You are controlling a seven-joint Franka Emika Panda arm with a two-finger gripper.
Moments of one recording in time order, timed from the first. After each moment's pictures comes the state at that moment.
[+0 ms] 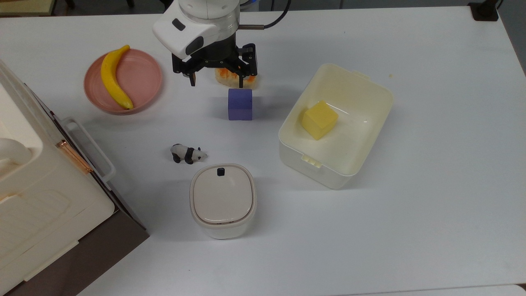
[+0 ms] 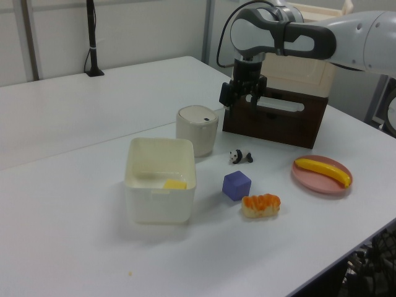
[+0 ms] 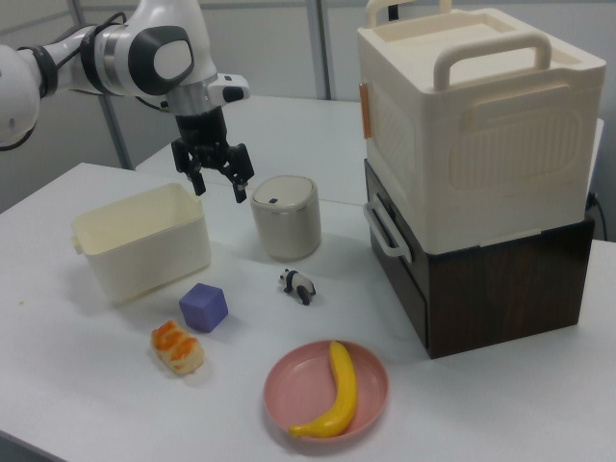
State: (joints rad) arm 0.11 0.26 -0.09 -1.48 -0.03 1.75 0.03
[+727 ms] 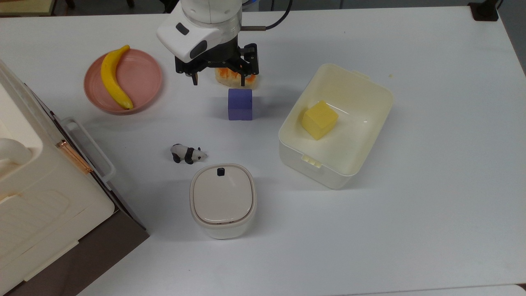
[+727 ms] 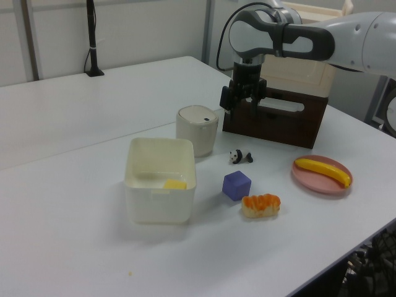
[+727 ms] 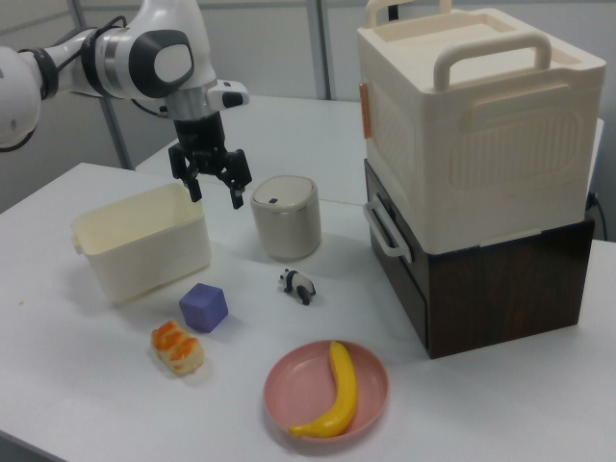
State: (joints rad) arm 0.11 0.27 -0.09 -1.49 -0.03 1.72 0.00
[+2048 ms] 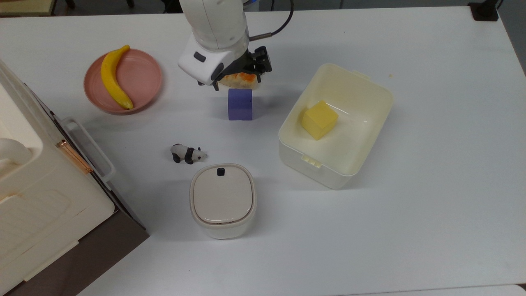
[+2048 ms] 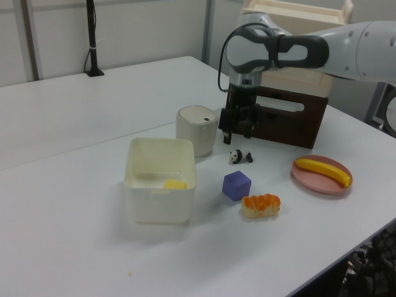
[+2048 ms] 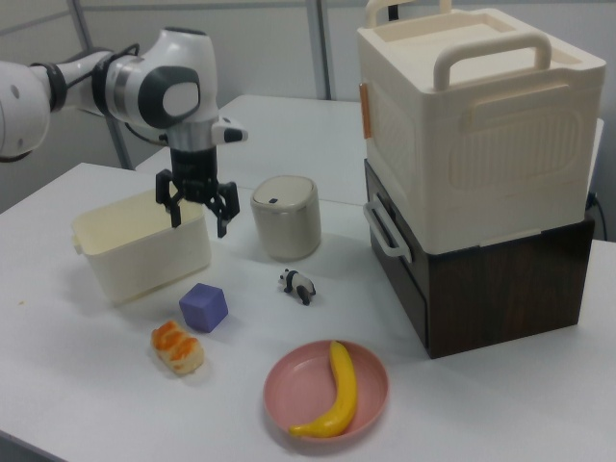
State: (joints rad) arm 0.11 0.27 -0.09 -1.59 0.10 1.72 -0.17
